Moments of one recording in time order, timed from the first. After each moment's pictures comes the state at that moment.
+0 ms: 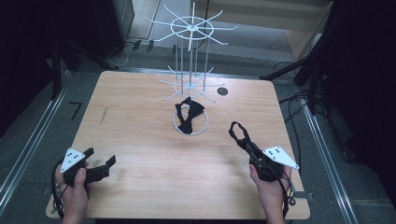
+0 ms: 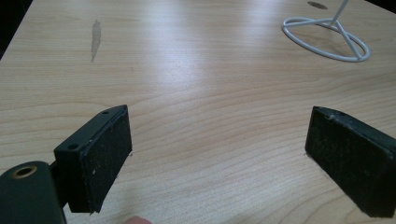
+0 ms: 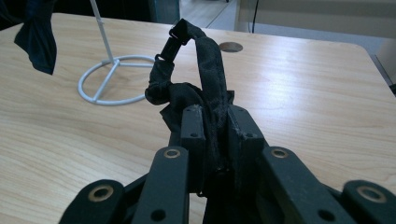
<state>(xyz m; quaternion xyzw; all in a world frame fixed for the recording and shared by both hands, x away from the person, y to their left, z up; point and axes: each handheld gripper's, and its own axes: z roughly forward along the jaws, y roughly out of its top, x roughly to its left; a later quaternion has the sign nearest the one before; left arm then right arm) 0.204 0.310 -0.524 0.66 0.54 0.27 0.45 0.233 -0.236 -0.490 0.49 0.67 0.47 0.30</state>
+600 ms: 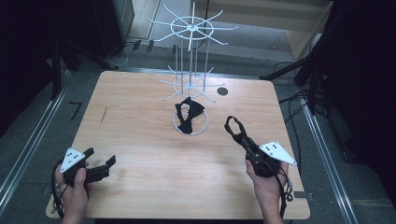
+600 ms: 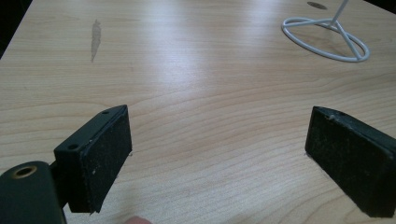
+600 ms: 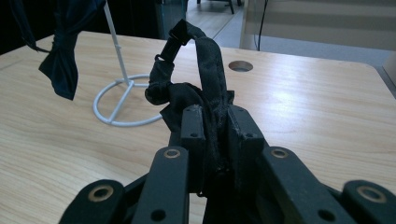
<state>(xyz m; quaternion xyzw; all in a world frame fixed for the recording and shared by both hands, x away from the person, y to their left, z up) 0.204 0.310 -0.524 0.66 0.54 0.26 0.45 0.239 -0.223 -0.474 0.48 0.66 0.49 0.30</state>
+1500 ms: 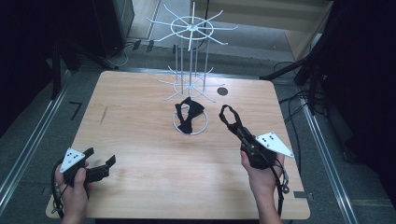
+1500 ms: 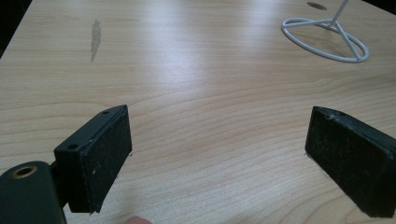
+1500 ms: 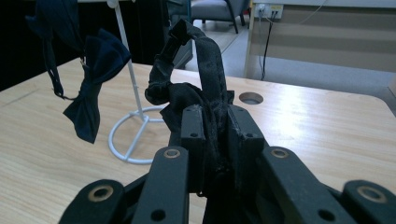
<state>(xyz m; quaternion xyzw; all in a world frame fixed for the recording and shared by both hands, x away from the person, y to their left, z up) 0.204 0.310 -0.524 0.66 0.54 0.26 0.45 0.250 -0.204 -0.447 0.47 0.65 0.52 0.31</state>
